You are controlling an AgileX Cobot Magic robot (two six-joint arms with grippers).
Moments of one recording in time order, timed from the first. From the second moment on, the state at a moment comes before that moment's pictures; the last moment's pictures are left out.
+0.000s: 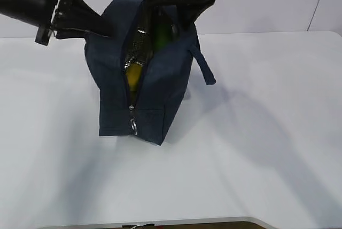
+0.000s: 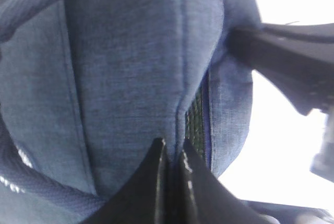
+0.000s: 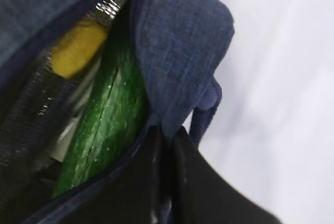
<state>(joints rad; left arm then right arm) -0.11 1.76 -1.37 -1.14 1.12 0.53 0.61 2.02 -2.12 -0.25 1.27 0.14</state>
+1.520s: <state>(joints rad) -0.18 1.97 -1.37 -1.33 1.07 0.59 0.61 2.10 -2.10 -0.38 1.25 0.19</state>
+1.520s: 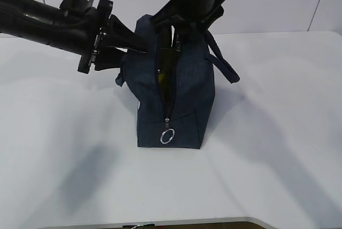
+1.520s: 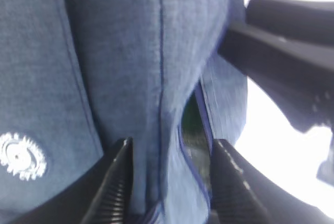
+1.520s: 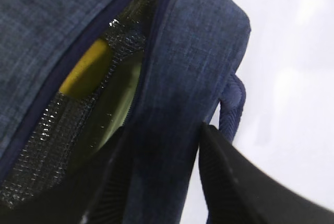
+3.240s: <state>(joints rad) -0.06 1.79 -1.63 -0.63 1.22 0.34 0.61 1.74 -2.10 -0.21 1.26 0.11</state>
